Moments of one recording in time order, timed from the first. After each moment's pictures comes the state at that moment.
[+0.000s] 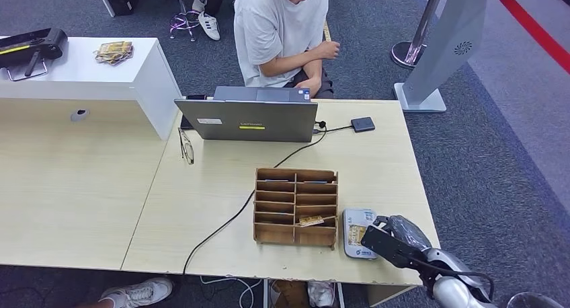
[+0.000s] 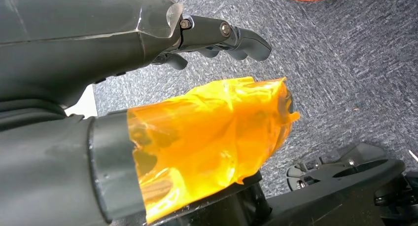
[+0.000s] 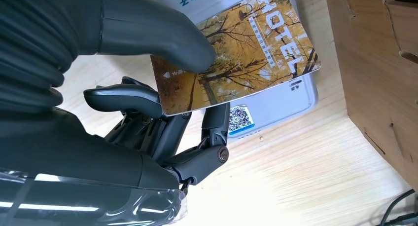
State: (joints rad) left arm -0.08 -0.24 0.83 -0.18 -1.36 0.24 0.08; right arm -0.11 -0.51 0.37 -1.34 0.39 0.13 -0.04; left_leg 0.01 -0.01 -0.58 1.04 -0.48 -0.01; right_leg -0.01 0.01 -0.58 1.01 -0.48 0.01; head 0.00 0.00
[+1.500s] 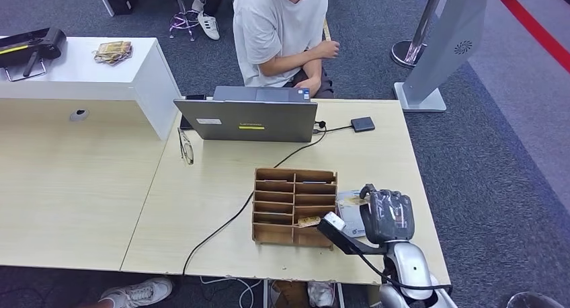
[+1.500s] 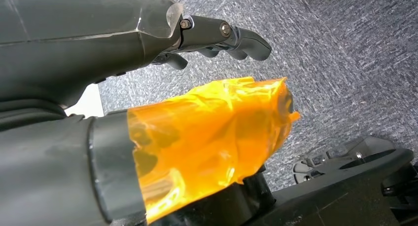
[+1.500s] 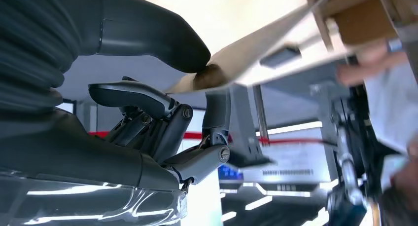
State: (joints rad) left arm -0.08 -0.25 0.81 -0.18 -1.36 0.21 0.11; right arm -0.09 -0.19 0.31 -1.41 1.27 -0.32 0.16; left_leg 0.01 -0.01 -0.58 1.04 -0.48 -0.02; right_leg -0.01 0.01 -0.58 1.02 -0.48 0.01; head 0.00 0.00
